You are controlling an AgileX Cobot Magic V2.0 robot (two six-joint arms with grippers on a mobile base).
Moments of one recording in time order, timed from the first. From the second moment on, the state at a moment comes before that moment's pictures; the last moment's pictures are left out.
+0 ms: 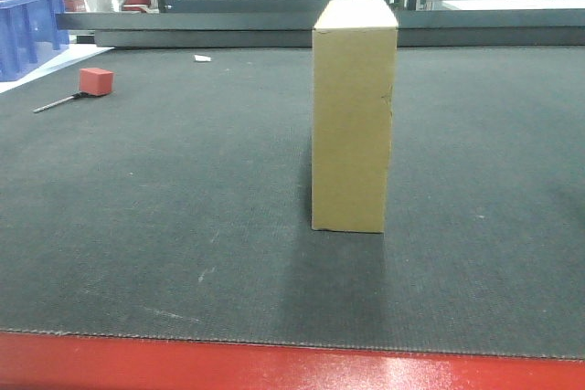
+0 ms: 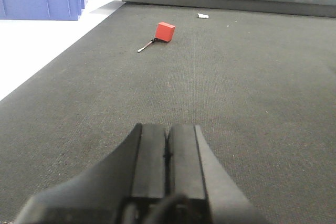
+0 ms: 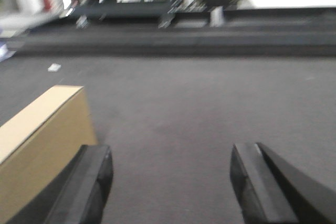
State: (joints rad) left arm -0.05 -0.01 0.03 -0.08 0.12 0.05; right arm 0.09 0.56 -0.53 0.00 0.15 0.10
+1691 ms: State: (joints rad) left arm -0.05 -0.01 0.03 -0.08 0.12 0.05; right arm 0.60 1.89 -1.91 -0.27 1.15 0.78
